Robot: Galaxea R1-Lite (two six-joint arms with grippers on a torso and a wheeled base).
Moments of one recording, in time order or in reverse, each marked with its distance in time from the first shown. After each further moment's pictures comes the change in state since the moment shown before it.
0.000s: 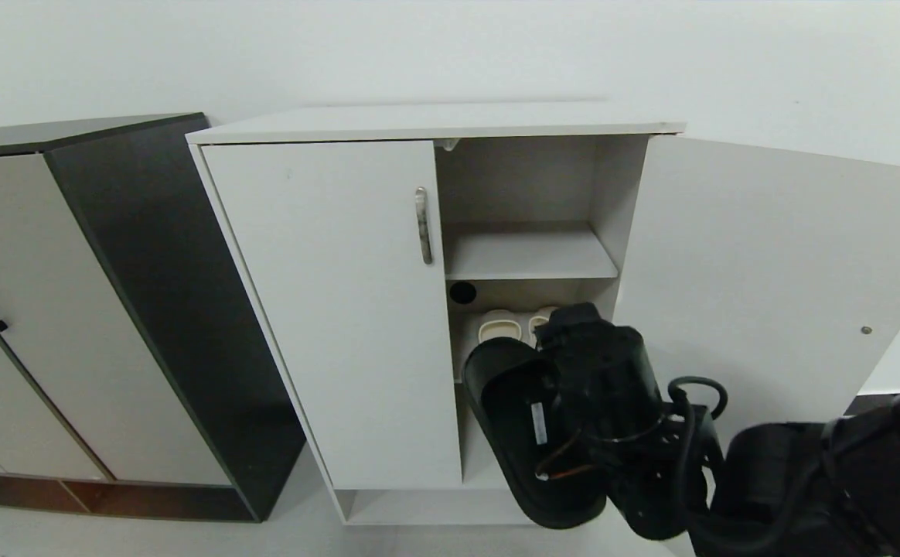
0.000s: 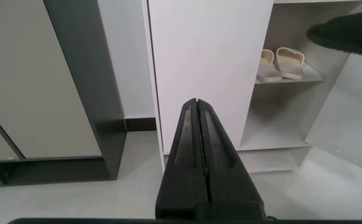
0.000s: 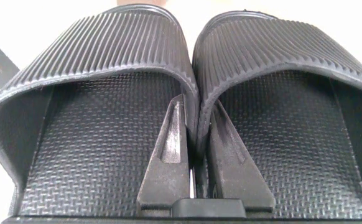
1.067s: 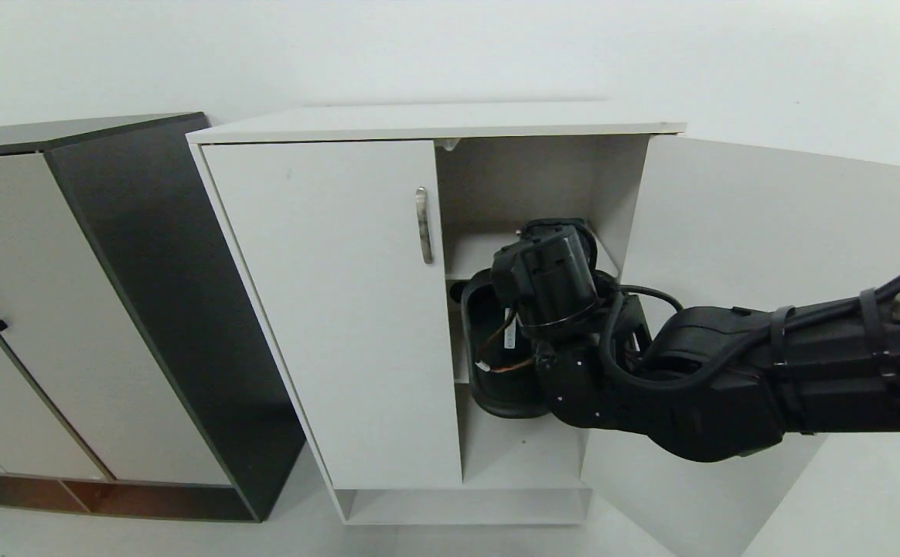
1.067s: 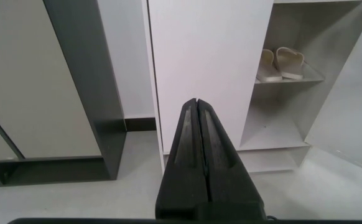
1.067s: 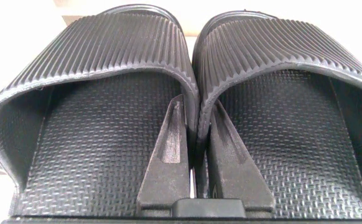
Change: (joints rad) left arm -0.001 0.000 0.000 0.000 0.000 0.000; right arm -0.019 0.094 -0.460 0.351 -0.181 0.147
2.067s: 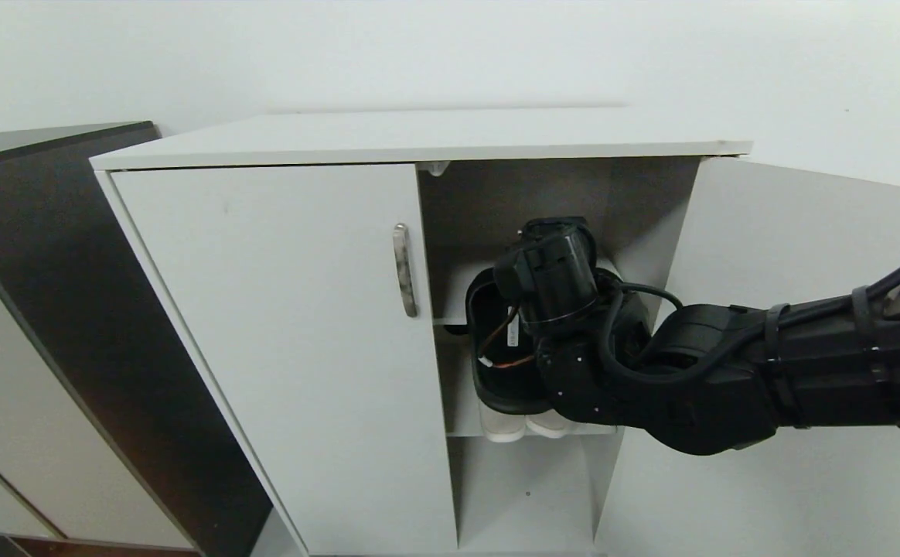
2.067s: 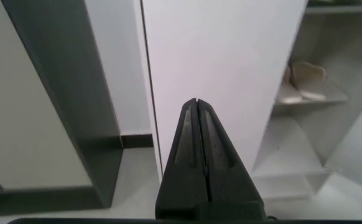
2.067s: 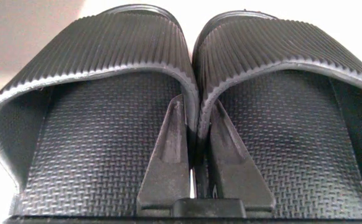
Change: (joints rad) left arm 0.000 0.000 0.000 0.000 0.000 0.002; right arm -0.005 0.007 -0.005 -0.002 -0.007 -0.019
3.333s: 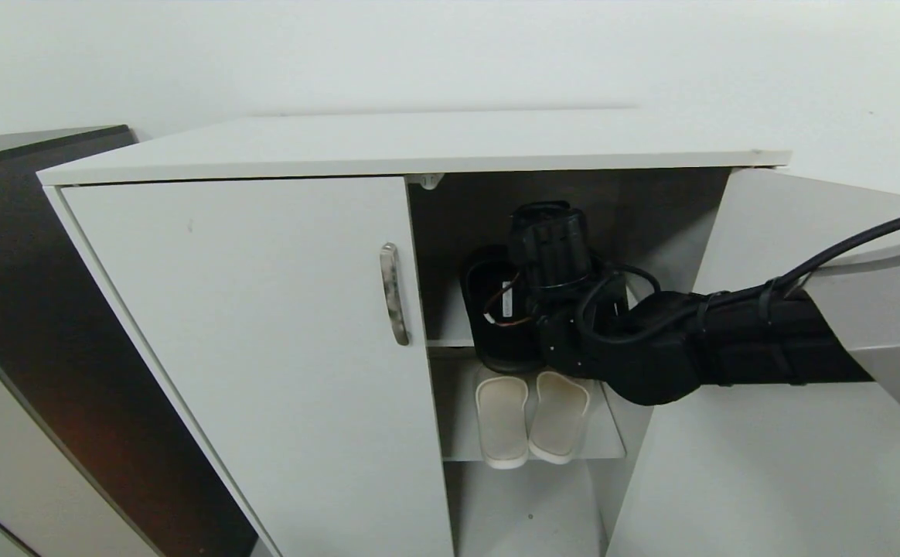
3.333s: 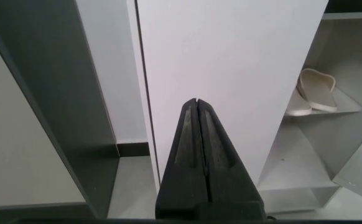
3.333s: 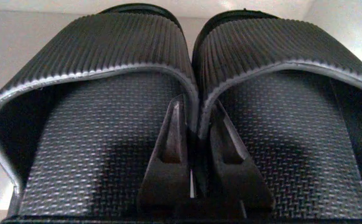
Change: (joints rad) left arm 0.000 0.000 0.000 0.000 0.000 -0.006; right arm -0.119 0.127 -0.140 -0.140 0.139 -0.154
